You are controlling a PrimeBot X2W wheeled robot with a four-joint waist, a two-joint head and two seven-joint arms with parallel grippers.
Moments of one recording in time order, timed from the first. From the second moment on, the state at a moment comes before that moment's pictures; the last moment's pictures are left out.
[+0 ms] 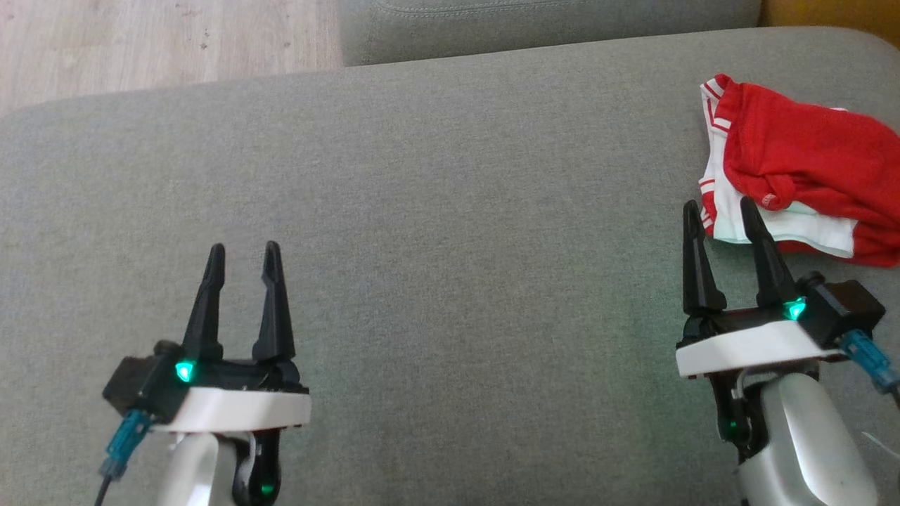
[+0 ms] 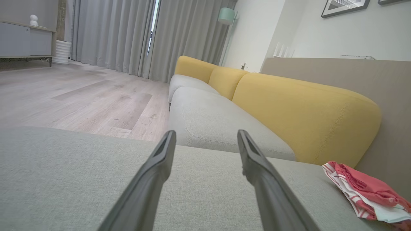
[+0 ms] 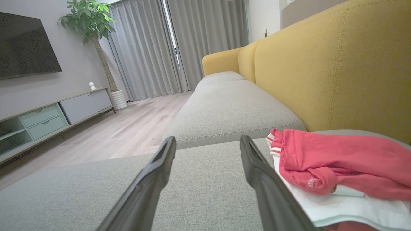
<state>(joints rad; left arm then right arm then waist) -0.13 0.05 -0.12 0.17 -0.35 -0.13 -0.26 -0.19 -0.05 0.05 0.26 0.22 0.13 -0.25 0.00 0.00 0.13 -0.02</state>
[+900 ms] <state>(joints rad) -0.07 0.05 -0.09 0.25 -0.52 -0.13 -0.22 -0.13 -0.05 0.06 0.32 0.38 0.13 -0.22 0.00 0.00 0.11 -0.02</state>
